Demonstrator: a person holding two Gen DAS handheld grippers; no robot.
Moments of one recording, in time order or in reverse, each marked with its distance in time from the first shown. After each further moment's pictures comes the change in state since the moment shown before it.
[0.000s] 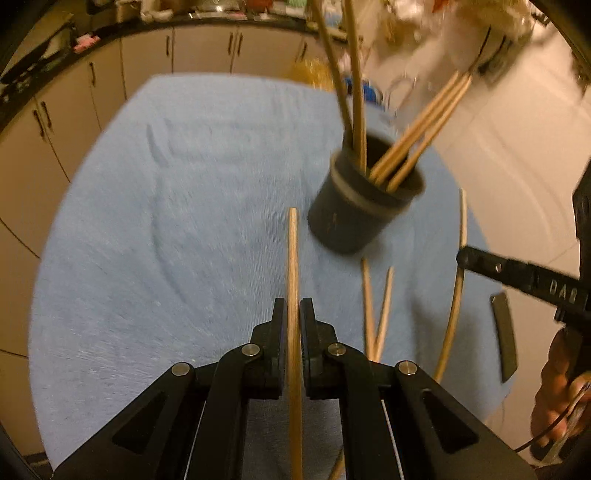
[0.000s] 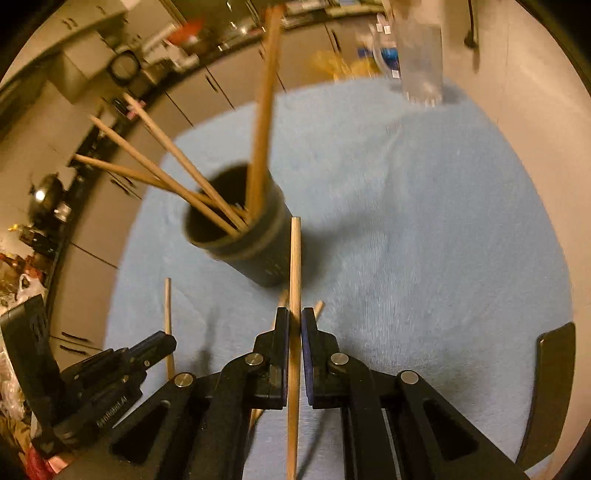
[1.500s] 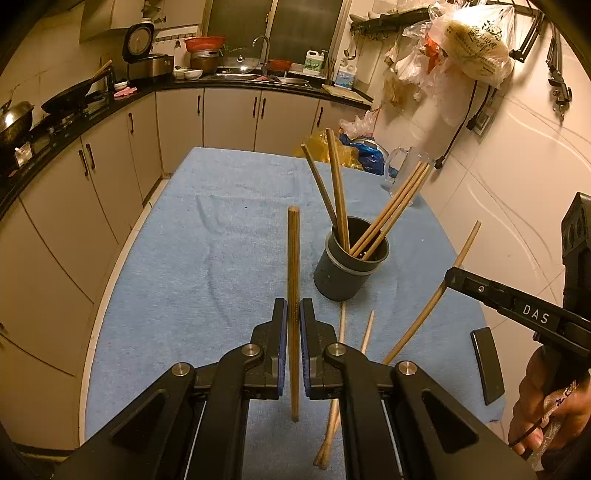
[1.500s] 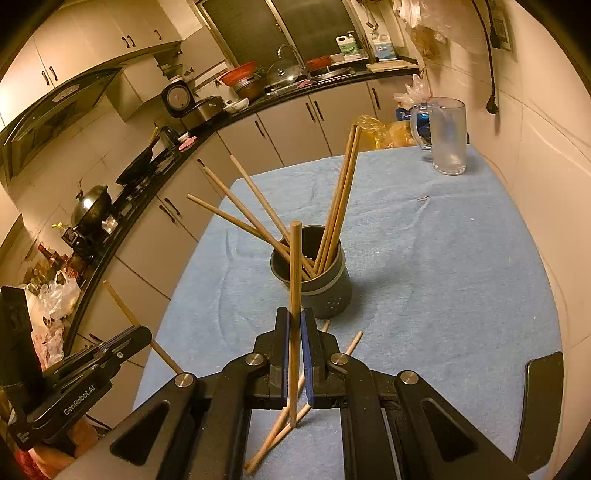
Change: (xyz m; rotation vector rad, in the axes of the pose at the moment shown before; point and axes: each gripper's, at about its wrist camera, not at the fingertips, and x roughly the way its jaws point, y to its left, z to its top) left arm -0.099 -0.025 -0.025 -0.008 -0.212 0.097; right arm -0.063 0.030 -0.006 -0.095 -0.176 0.113
